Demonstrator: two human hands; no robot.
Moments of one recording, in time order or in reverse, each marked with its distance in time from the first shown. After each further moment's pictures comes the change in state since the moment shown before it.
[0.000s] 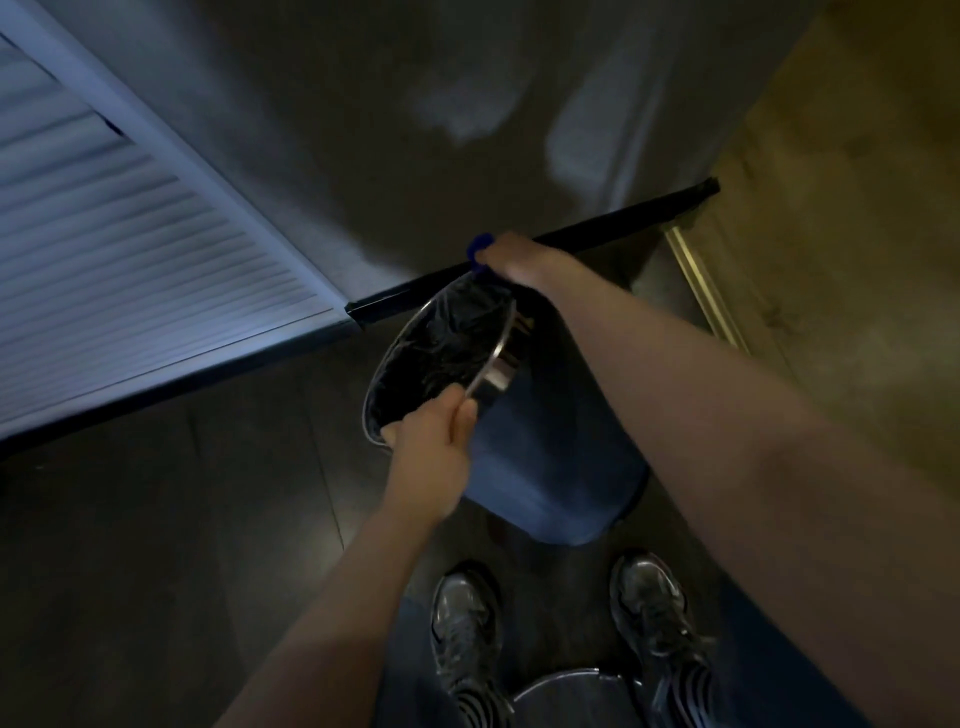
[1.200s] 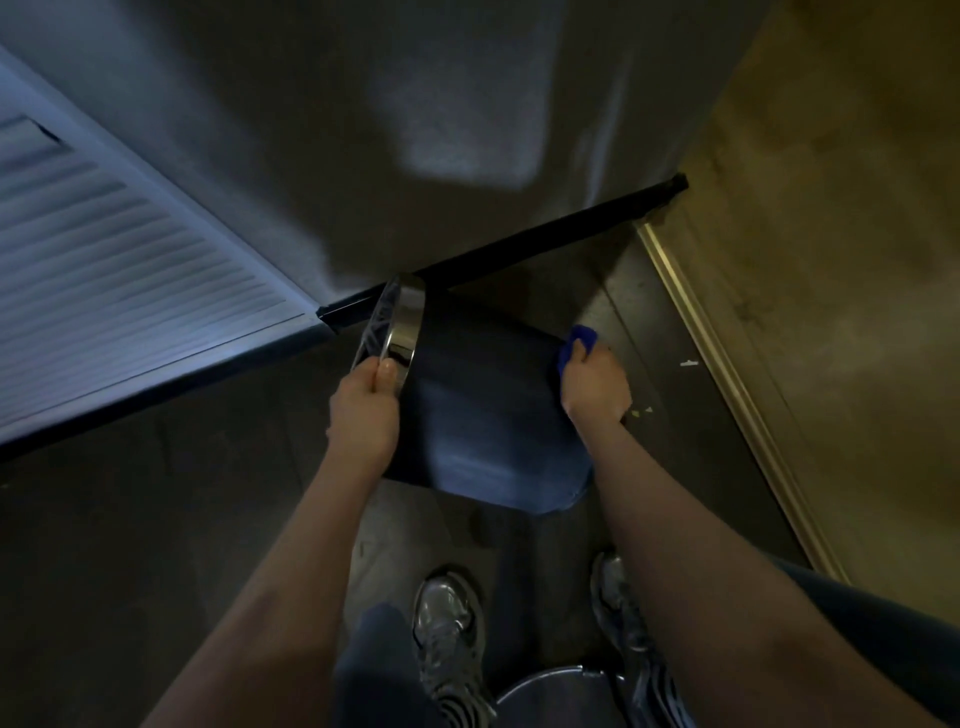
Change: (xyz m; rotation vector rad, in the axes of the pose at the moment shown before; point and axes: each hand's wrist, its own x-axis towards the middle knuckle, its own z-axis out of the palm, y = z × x) left_hand 0.036 -0.007 -0.016 -0.163 0.104 -0.350; right_hand -0.074 0.142 0.072 0.242 0.648 0.438
